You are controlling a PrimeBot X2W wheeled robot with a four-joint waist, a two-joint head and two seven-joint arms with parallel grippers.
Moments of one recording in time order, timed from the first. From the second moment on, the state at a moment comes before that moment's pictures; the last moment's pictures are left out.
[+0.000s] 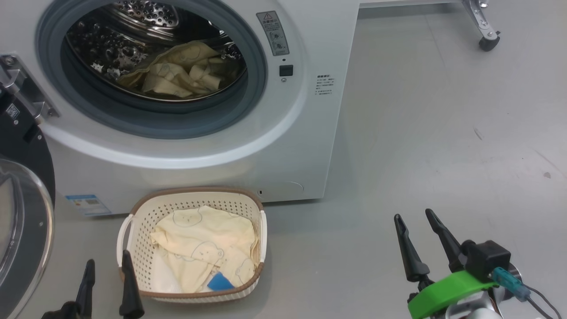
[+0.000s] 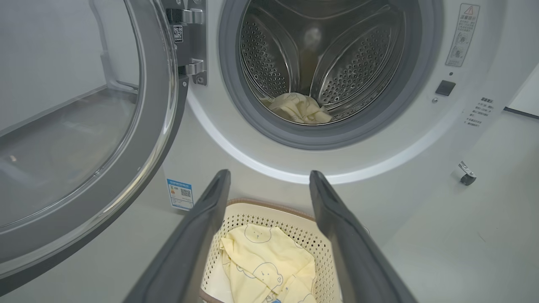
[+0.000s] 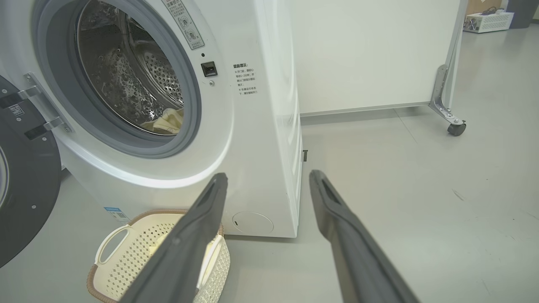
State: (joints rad) left arm 0.11 0.05 0.03 0.13 -0.27 -0.04 -0.25; right arm 0.04 -0.04 0.17 0.17 0.22 0.13 -0.26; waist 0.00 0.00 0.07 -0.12
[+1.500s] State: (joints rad) left arm 0.15 0.05 0.04 0.14 -0.27 -0.04 -0.25; right arm 0.05 -0.04 0.20 0.19 0.21 0.13 -0.26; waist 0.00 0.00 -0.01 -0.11
